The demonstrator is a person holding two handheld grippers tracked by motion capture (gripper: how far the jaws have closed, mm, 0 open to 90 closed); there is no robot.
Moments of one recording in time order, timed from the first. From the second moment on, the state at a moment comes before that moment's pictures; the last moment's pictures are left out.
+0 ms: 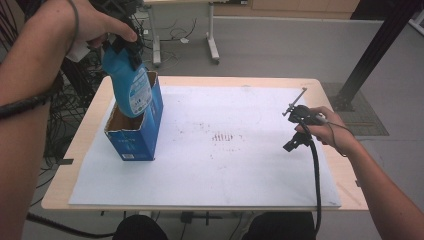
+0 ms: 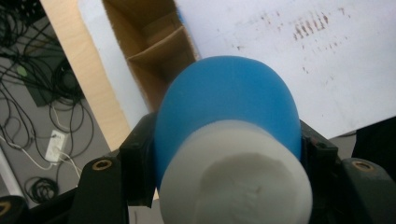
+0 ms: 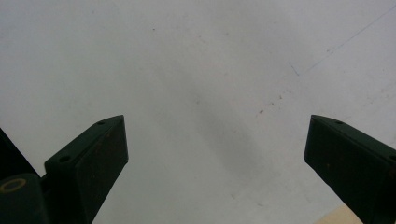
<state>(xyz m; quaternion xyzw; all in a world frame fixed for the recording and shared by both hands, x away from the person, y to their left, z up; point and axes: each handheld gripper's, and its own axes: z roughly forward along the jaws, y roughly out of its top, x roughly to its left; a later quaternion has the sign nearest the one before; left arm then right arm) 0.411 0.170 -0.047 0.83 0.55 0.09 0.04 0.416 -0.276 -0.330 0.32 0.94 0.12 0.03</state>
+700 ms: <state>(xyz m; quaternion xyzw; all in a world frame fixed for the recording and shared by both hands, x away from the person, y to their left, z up) 0.440 0.204 -0.056 0.75 0.66 0.10 0.04 0.417 -0.273 -0.332 0.33 0.94 0.12 0.03</state>
